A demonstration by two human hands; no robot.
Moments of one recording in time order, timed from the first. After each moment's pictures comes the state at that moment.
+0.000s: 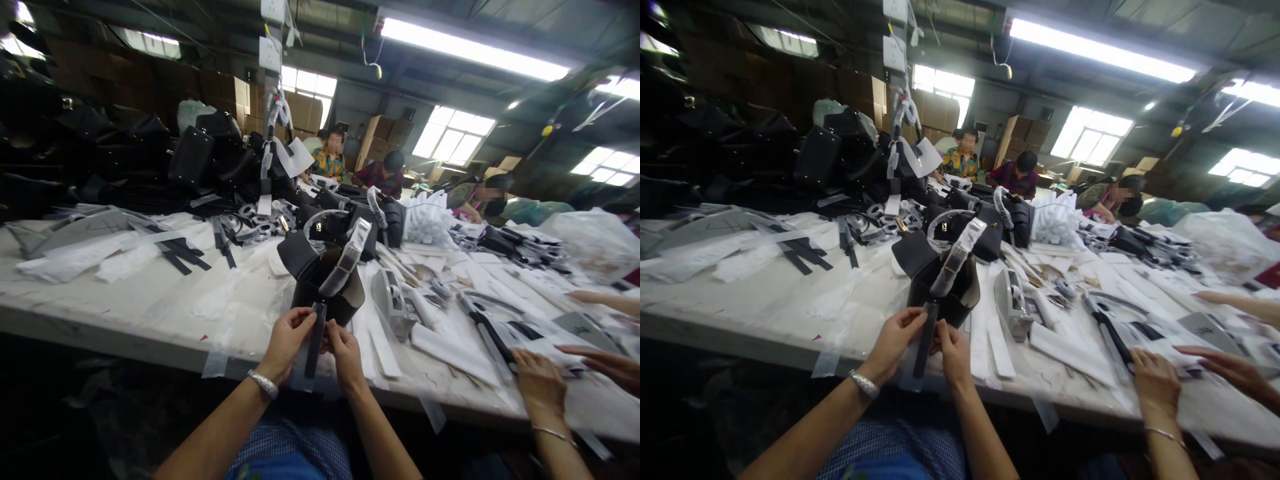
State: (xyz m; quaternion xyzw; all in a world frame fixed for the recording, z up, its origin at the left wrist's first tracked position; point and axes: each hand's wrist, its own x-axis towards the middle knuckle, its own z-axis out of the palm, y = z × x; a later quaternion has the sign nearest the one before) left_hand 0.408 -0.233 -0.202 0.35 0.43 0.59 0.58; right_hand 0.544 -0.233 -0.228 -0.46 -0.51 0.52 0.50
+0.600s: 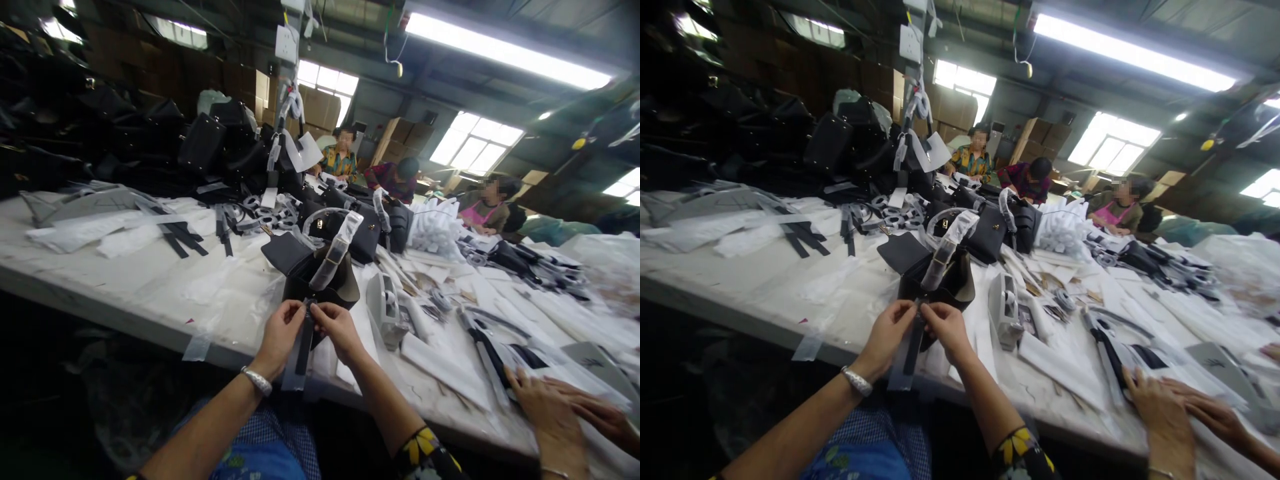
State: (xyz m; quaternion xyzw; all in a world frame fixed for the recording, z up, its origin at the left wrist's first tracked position) left_hand 0.434 -0.229 -0.200 0.38 0.48 0.63 0.48; right_hand 0.571 -0.186 -0.182 -0.48 -0.56 0.56 0.38
